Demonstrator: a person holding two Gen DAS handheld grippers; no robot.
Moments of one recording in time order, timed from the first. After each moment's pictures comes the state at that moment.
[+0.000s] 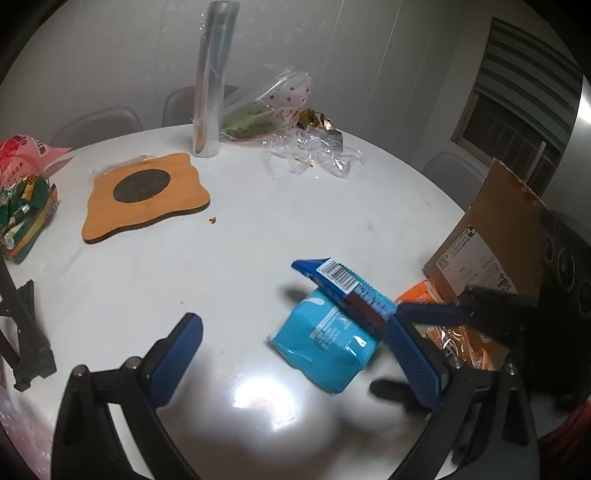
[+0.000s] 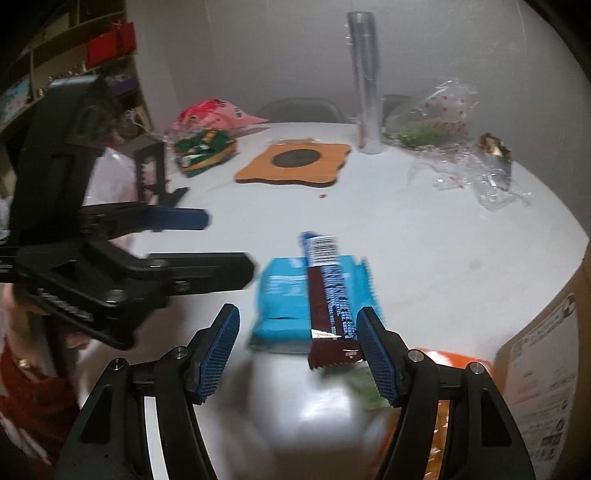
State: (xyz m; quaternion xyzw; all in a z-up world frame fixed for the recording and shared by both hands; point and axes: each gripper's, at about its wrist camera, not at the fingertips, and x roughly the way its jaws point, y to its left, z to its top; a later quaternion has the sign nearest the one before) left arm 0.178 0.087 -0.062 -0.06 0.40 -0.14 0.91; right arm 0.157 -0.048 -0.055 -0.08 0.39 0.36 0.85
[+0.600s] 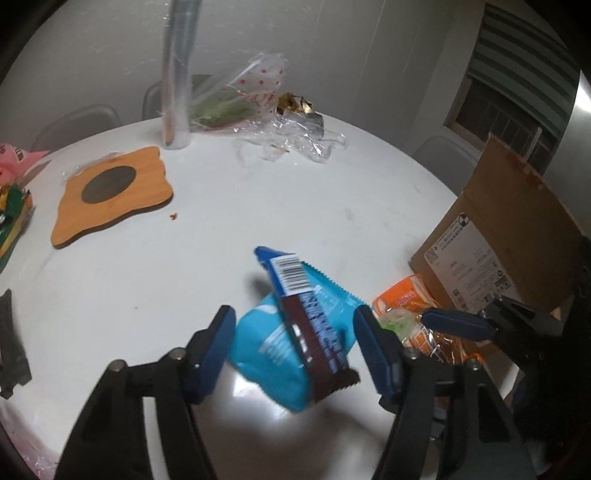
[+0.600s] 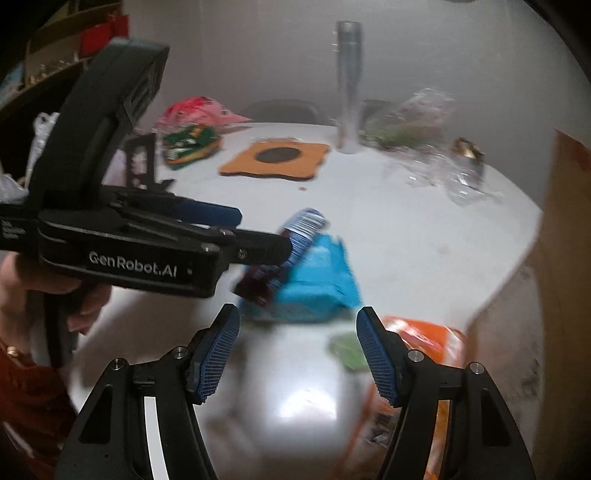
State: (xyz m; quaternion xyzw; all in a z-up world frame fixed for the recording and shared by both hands) left arm 0.197 0.043 -0.072 -0.04 0.42 -0.15 0.89; right arm 0.130 -0.067 -0.056 -0.11 0.37 0.30 0.87
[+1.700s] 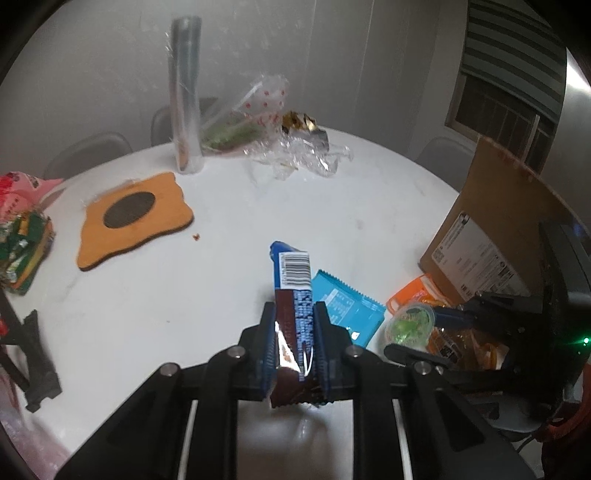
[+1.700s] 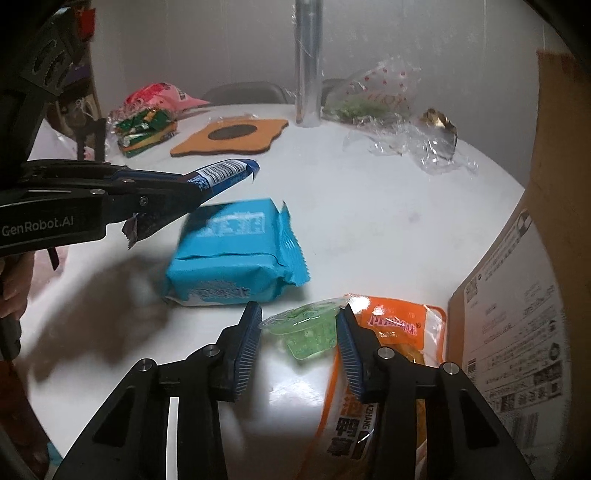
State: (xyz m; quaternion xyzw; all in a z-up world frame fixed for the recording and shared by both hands) left arm 0.175 0.059 -0.054 -0.01 0.38 -0.13 0.92; right arm 0.153 -0.078 -0.086 -0.11 0.40 0.25 0.88
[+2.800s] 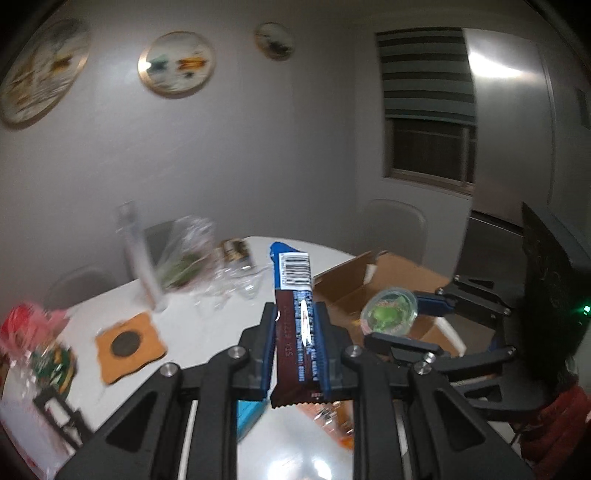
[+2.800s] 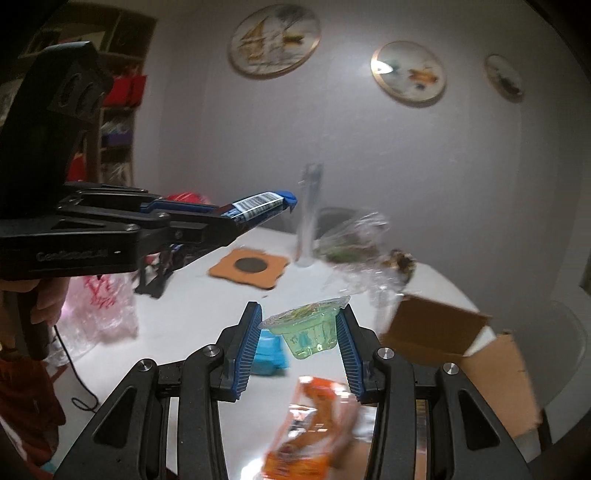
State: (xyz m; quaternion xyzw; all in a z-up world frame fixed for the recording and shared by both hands) left arm 0.065 -0.045 0.121 0.07 0.22 -0.22 0.95; right arm 0.038 -0.160 0.091 -0.11 0.19 0.26 0.94
